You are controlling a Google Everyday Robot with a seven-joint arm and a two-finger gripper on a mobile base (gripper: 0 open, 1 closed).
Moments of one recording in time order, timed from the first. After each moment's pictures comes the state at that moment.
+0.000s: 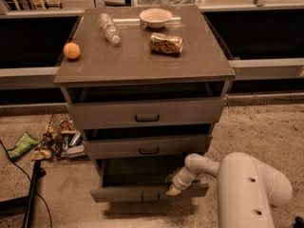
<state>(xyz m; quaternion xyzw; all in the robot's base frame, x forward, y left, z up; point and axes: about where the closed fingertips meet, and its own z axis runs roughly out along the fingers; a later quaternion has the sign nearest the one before) 0.561 -0.093 0.173 -0.69 0.67 0.20 0.16</state>
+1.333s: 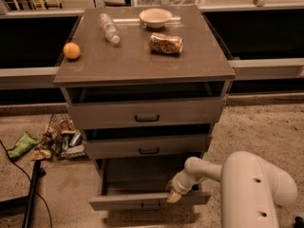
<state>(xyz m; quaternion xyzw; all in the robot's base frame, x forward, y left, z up) 0.541 -0.089 0.177 -0.69 0.68 0.20 0.16</state>
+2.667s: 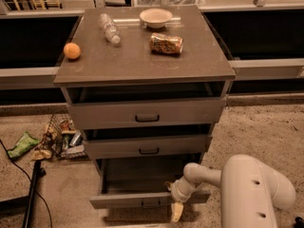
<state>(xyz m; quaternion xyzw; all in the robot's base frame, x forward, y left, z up) 0.488 -0.084 0.159 -0.70 0.66 0.25 0.12</state>
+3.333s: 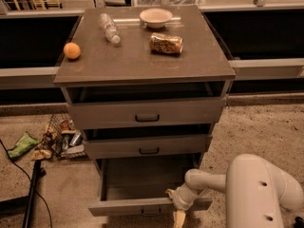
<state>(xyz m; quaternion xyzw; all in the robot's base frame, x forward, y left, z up) 0.455 -0.091 0.163 -0.70 0.66 0.26 0.11</state>
